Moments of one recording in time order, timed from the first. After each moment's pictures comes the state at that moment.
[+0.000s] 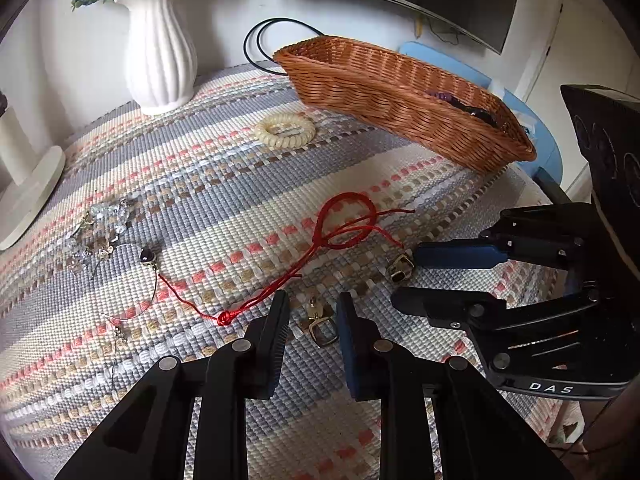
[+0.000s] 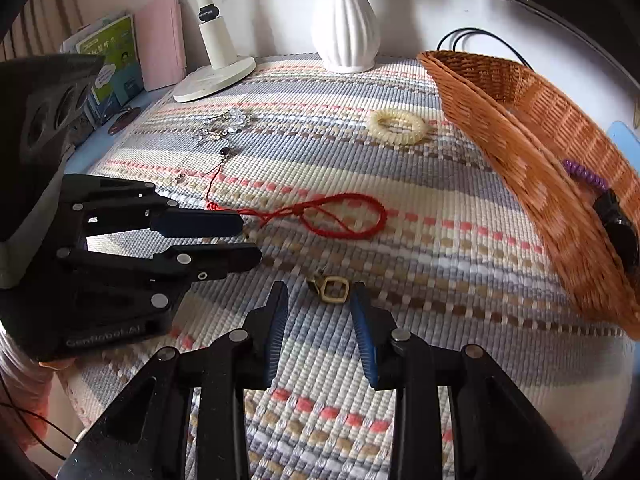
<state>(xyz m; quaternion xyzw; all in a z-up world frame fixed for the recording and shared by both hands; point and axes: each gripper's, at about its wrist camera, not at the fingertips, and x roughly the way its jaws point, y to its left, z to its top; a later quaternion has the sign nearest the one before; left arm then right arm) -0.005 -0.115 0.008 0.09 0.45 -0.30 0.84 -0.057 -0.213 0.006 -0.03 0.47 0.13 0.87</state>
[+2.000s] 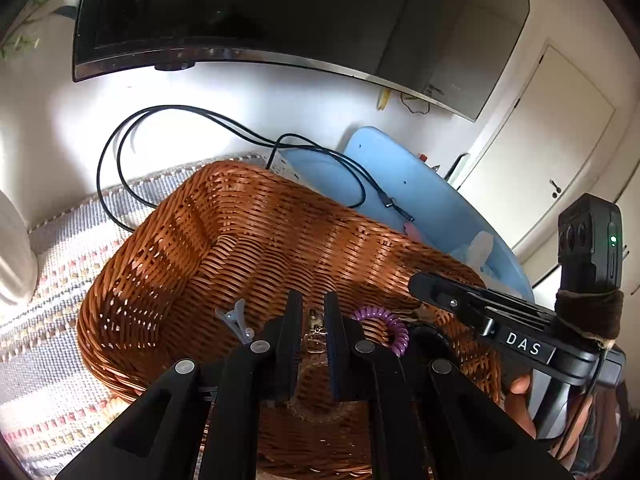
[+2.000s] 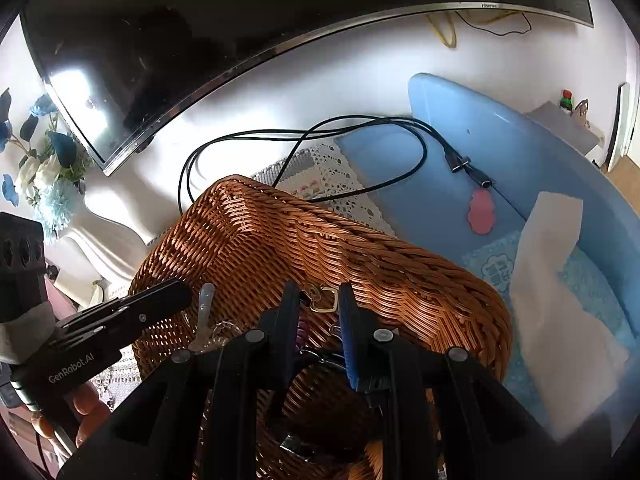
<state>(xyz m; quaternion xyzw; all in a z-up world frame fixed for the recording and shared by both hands) 0.143 -0.300 0.068 0.00 0.42 -0.39 0.82 0.022 -0.462 0.053 0.23 0.37 -0.08 0.90</state>
